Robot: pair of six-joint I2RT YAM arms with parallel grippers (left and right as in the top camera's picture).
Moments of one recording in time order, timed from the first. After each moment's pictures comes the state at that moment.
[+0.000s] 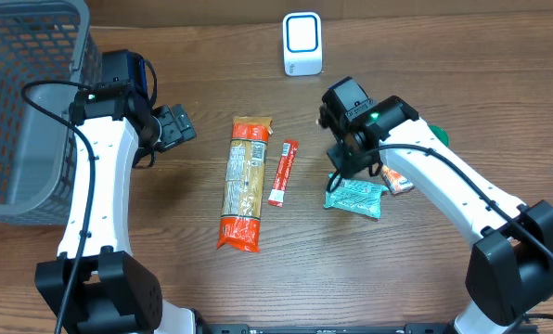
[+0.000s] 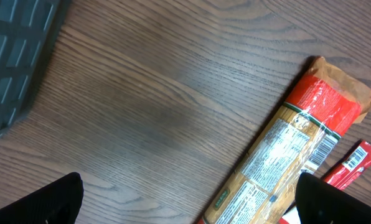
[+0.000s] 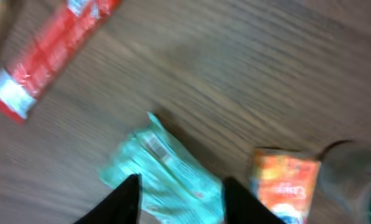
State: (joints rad) left arm 0.13 1.67 1.53 -1.15 -0.06 -0.37; right arm 0.55 1.83 1.49 -1.00 0.05 0.02
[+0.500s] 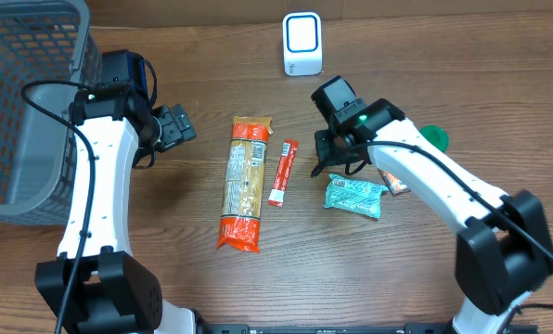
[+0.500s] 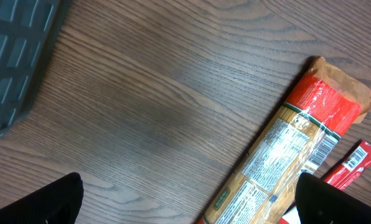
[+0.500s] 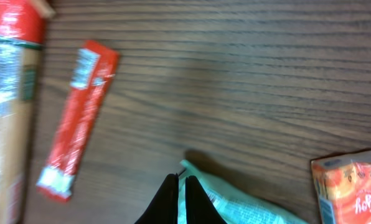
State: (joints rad) left arm 0.13 1.67 1.53 -1.15 -0.06 -0.37; right arm 0.57 1.89 1.49 -0.87 0.04 0.41
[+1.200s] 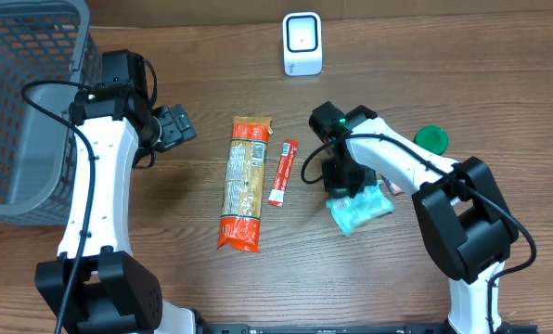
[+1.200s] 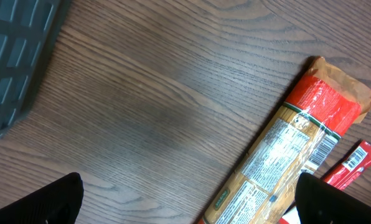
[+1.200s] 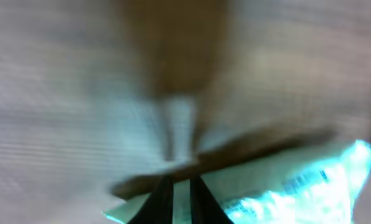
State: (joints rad) left arm 0.13 1.67 1.53 -1.15 -0.06 -0.37; right arm 0.57 2.09 1.49 -1.13 -0.04 0.47
